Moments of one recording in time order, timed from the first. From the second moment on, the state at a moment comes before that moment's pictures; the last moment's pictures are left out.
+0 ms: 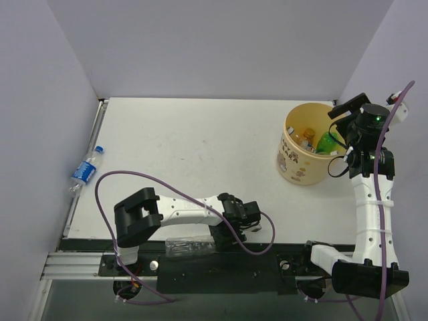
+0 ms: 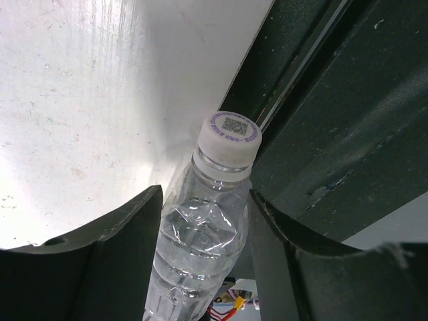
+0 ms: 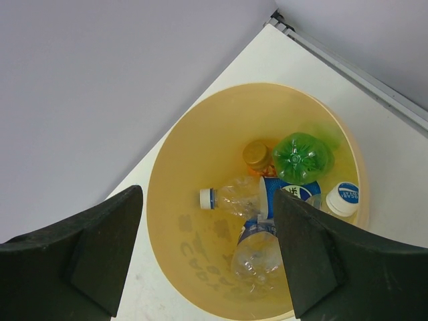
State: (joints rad) left arm -1.32 1.87 1.32 -0.97 0.00 -0.11; right arm -0.14 1.11 1.32 -0.54 0.25 0.70
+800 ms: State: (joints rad) left arm -1.07 1.81 1.70 -1.04 -0.10 -0.15; right arm -0.14 1.04 1.32 -0.56 0.23 0.70
